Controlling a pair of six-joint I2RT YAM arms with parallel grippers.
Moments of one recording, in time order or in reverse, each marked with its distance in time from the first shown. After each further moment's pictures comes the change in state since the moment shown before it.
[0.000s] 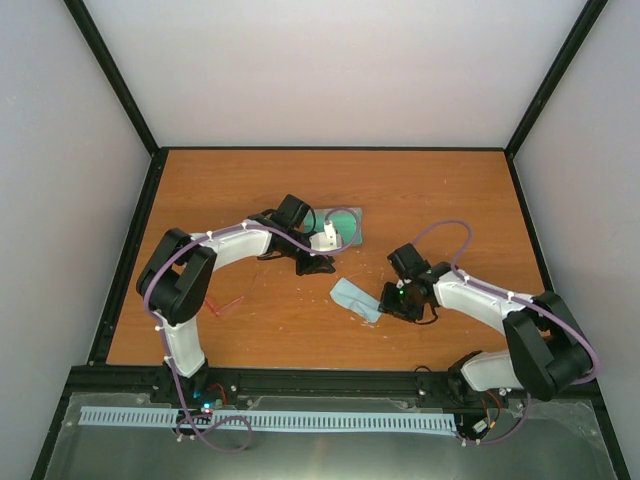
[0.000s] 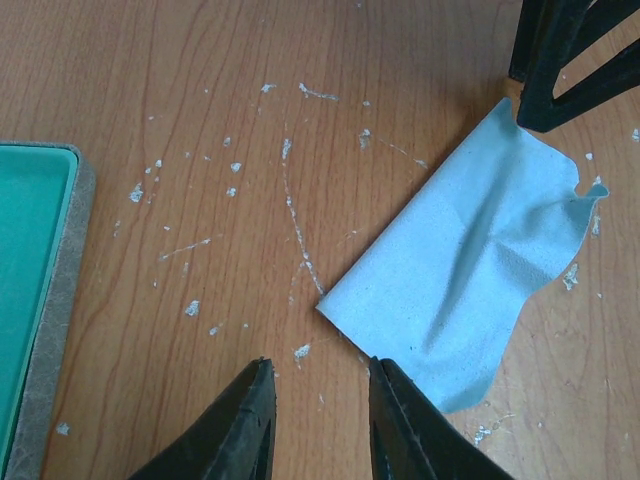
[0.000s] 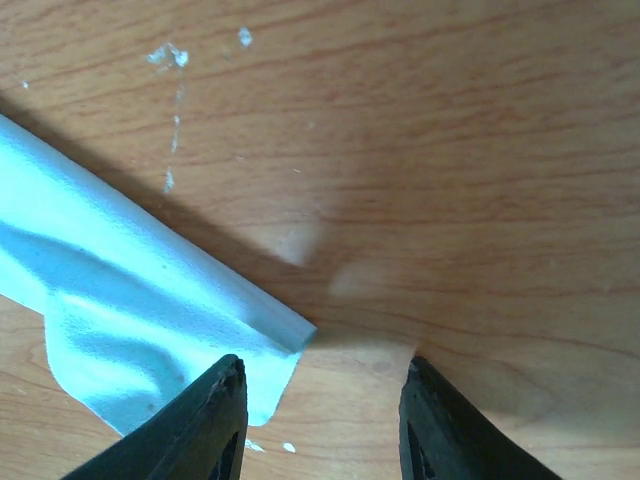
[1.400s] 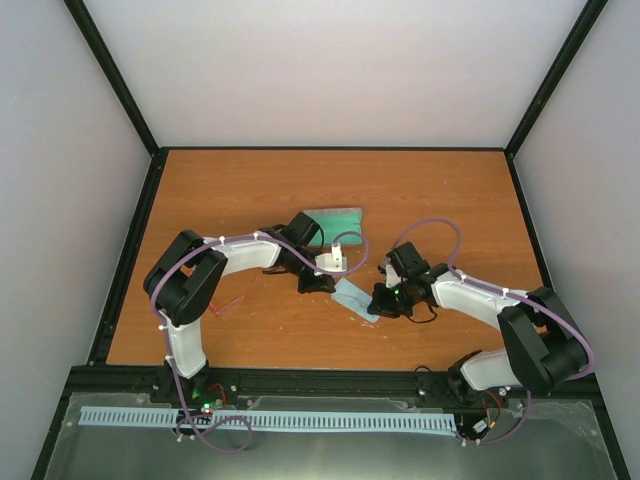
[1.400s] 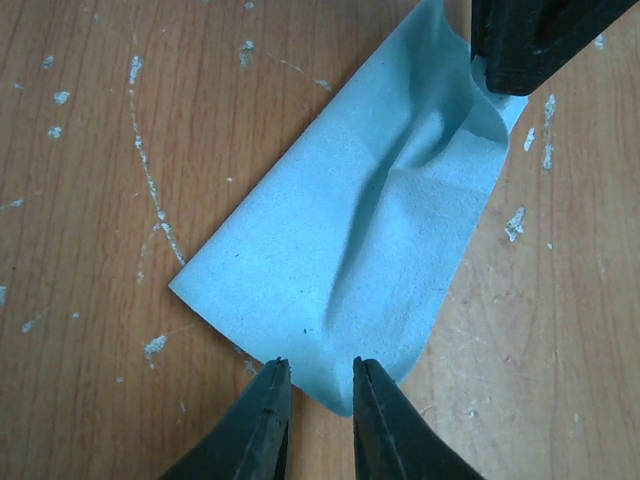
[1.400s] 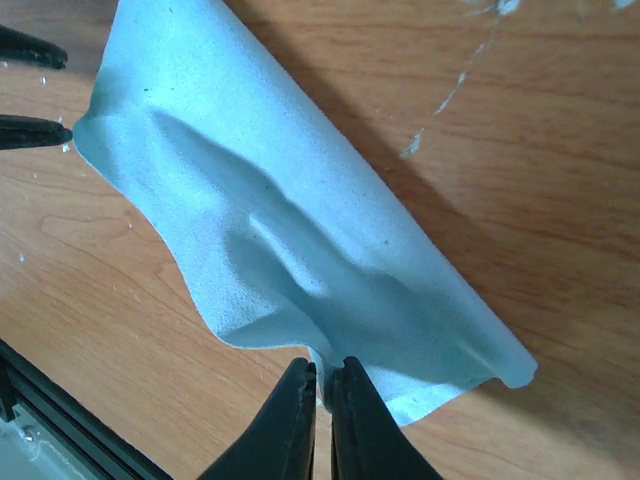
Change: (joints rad) left arm -0.080 0.022 -0.072 -0.013 -0.046 0.018; right arm -0.005 0.033 -0.014 0.145 -0.242 -0.194
